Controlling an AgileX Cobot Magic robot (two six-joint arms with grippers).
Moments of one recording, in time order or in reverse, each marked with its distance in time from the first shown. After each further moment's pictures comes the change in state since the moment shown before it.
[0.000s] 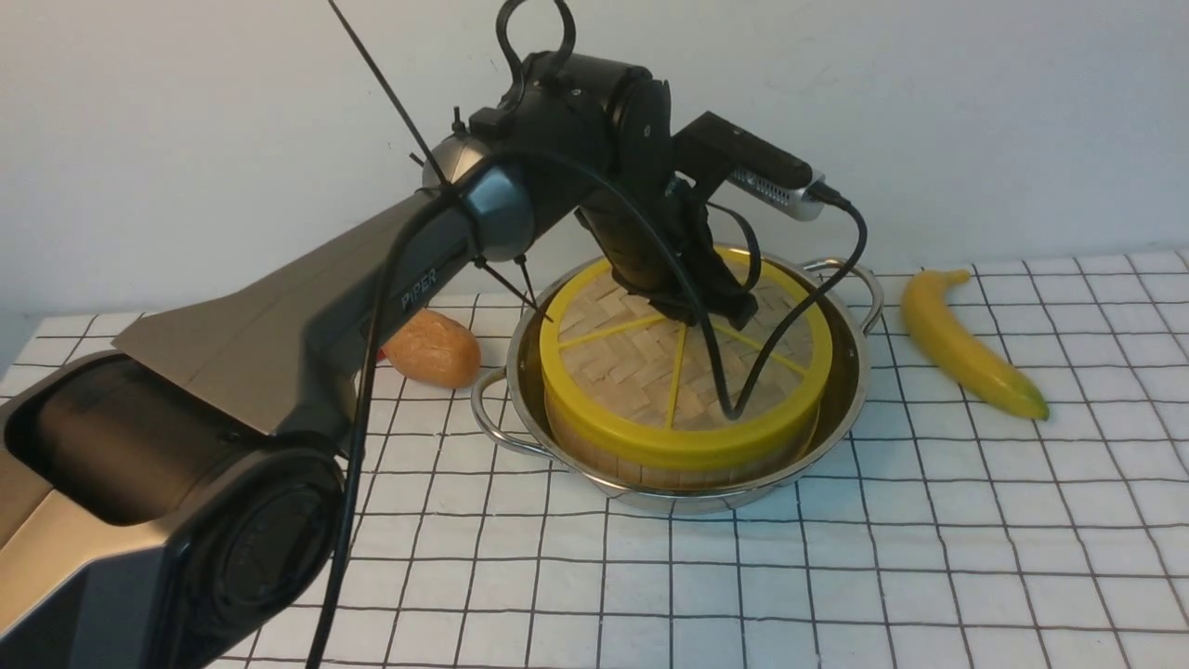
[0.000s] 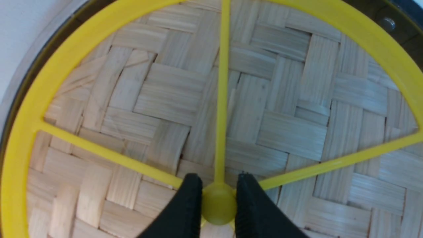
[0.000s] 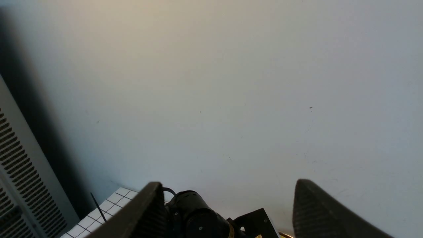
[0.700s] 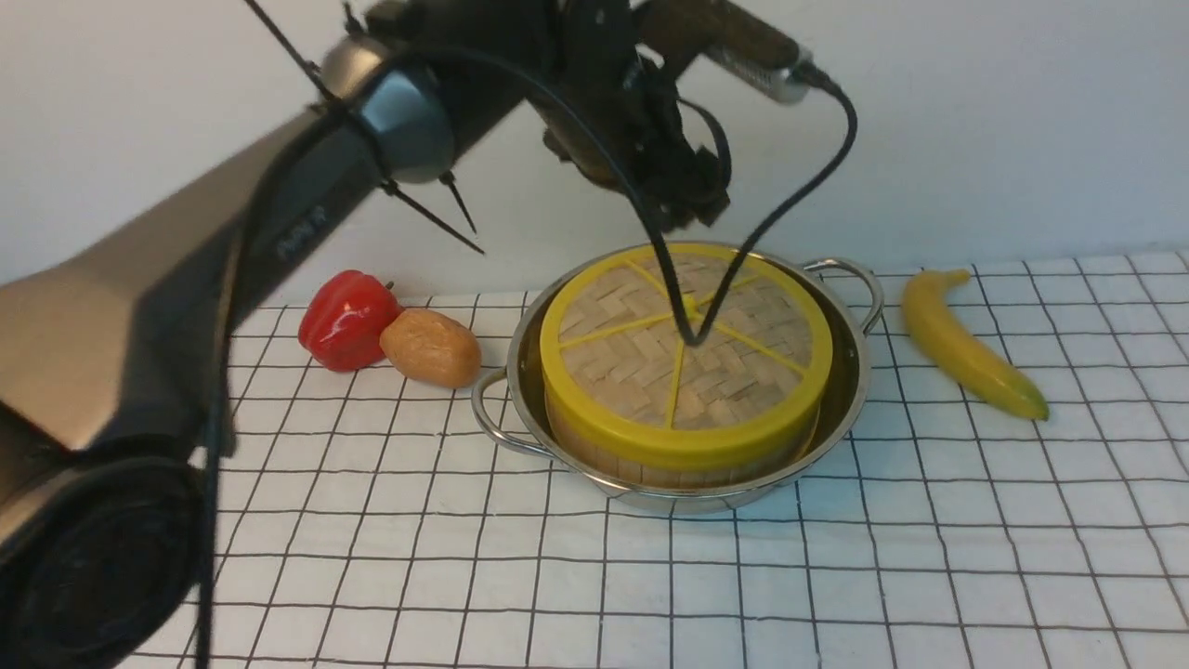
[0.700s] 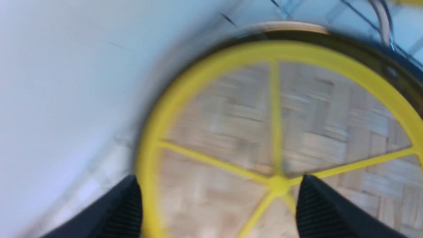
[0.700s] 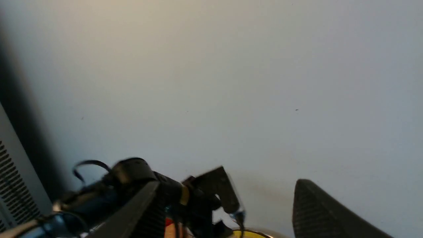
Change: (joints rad) right arm 0.000 0.000 0.002 -0.054 0.000 -0.031; left arm 0.006 -0.220 -0.005 0.153 0.018 -0.024
